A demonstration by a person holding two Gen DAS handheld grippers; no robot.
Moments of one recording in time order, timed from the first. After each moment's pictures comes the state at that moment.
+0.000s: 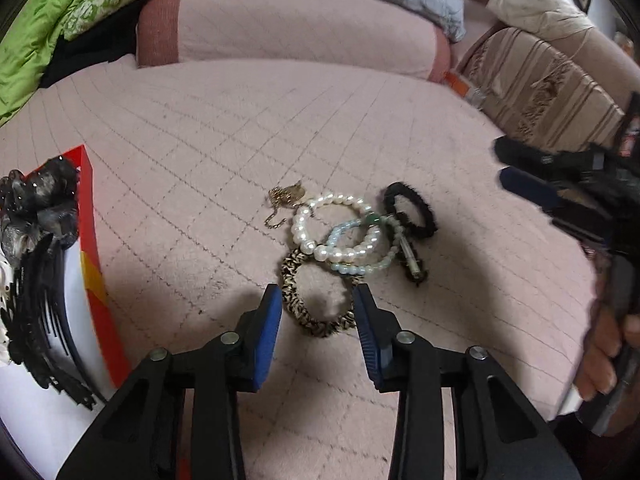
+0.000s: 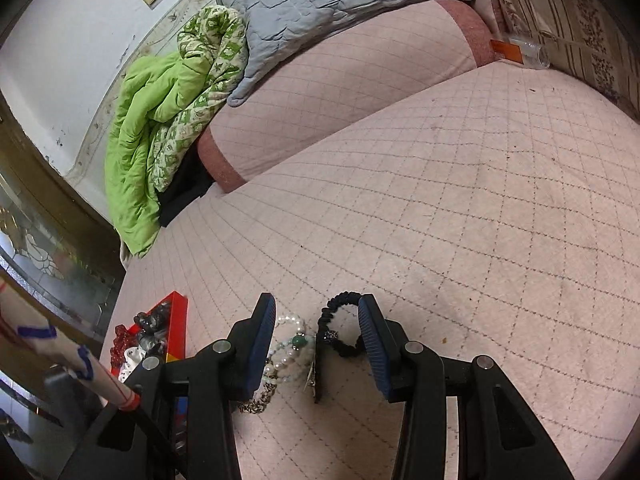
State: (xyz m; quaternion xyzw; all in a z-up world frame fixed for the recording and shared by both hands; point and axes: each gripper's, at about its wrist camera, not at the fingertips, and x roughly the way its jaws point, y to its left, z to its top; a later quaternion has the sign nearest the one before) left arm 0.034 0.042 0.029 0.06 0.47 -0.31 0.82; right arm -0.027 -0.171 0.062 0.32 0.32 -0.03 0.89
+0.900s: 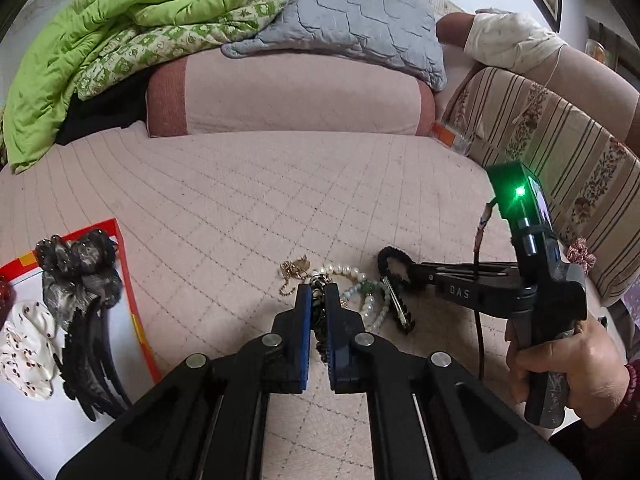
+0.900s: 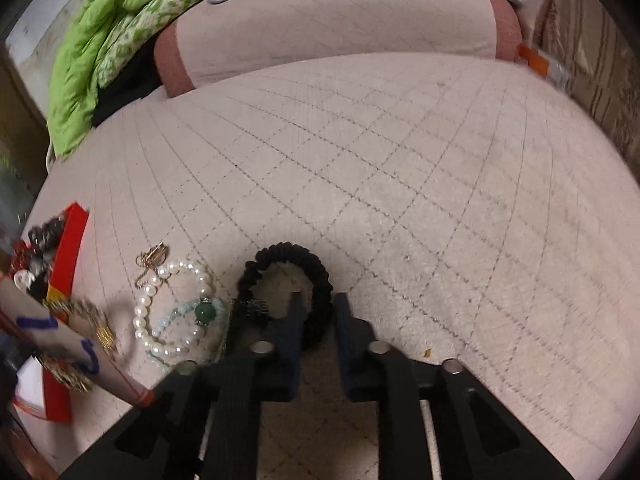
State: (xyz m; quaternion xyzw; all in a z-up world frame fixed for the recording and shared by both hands) left arm 0.025 0.068 0.079 0.05 0.37 -0.33 0.87; right arm 0.026 -0.149 0.005 0.16 0.46 -0.08 0.87
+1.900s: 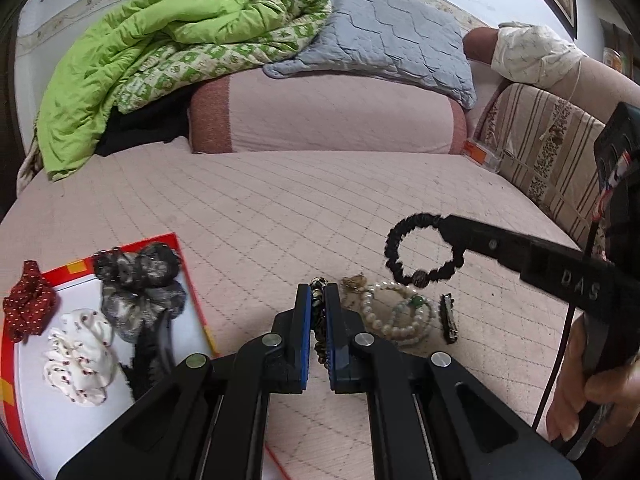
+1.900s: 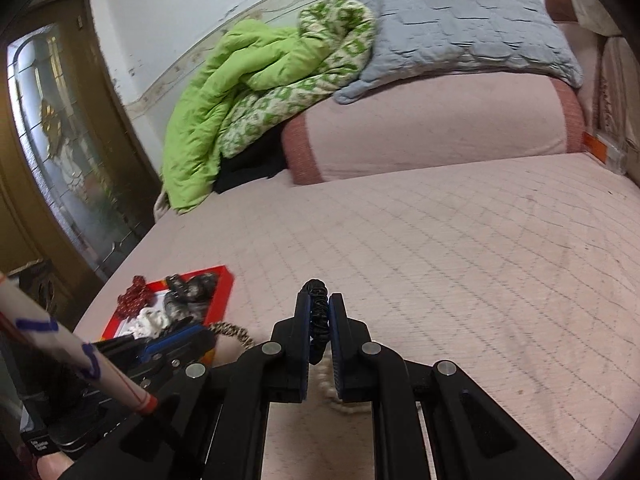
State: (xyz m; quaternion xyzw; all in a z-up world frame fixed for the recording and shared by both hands) left arm 0.031 0.104 0.092 0.05 0.34 -0.28 0.90; right arm -0.004 -0.079 0.092 0.18 0.28 0.06 0.94
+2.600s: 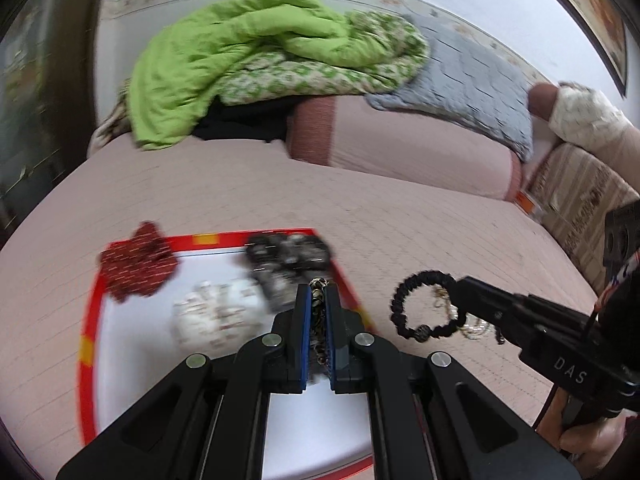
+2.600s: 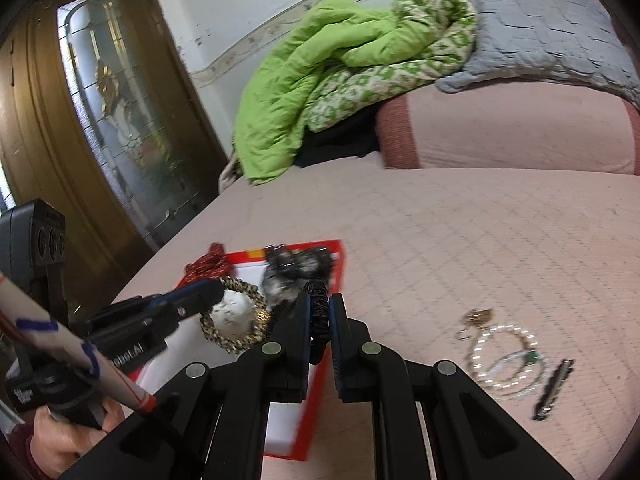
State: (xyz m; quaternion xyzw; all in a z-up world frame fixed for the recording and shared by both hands) left arm 0.022 0.241 0.112 -0.02 0.33 -0.18 0.93; right arm 0.006 0.036 0.099 0.15 0.28 0.16 0.93
